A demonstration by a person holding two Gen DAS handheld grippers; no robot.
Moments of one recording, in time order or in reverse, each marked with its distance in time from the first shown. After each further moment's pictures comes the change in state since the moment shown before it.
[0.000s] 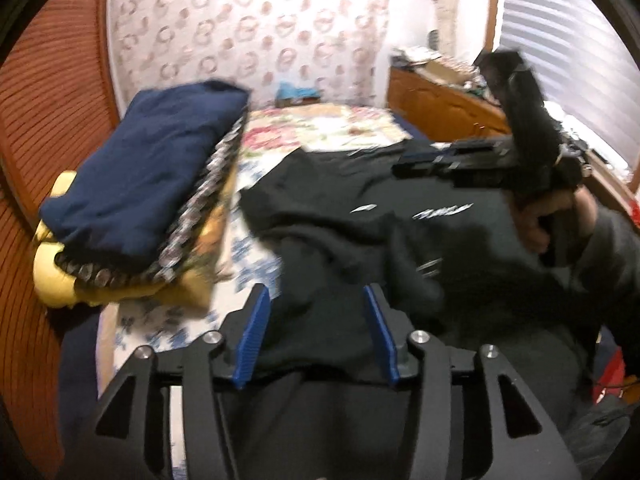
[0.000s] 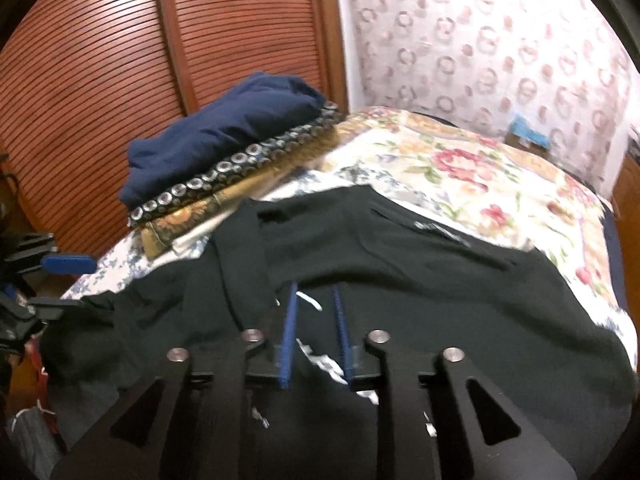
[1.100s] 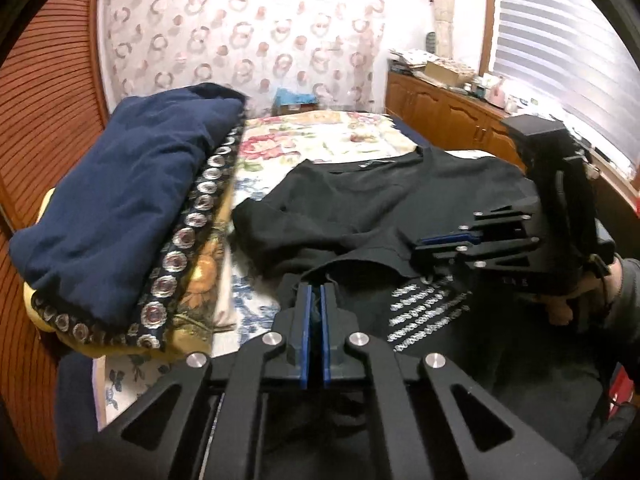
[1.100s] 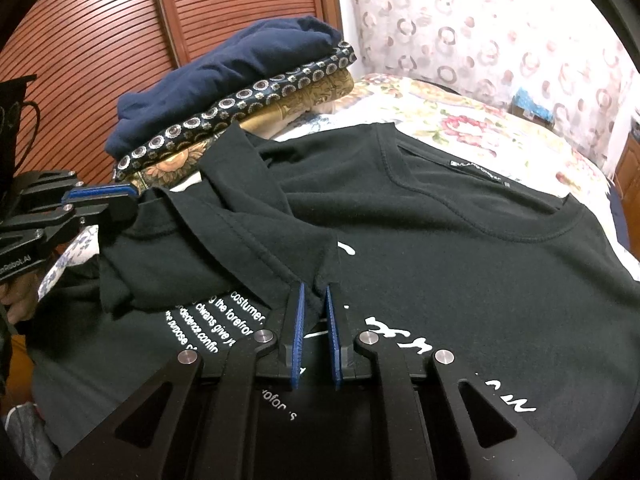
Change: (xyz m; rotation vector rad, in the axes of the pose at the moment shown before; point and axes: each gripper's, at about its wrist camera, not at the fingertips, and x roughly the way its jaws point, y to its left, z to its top) left arm 0.041 0.001 0.030 0.047 -0.039 -0.037; right arm 0.038 0.018 -0.037 0.033 0.103 -0.017
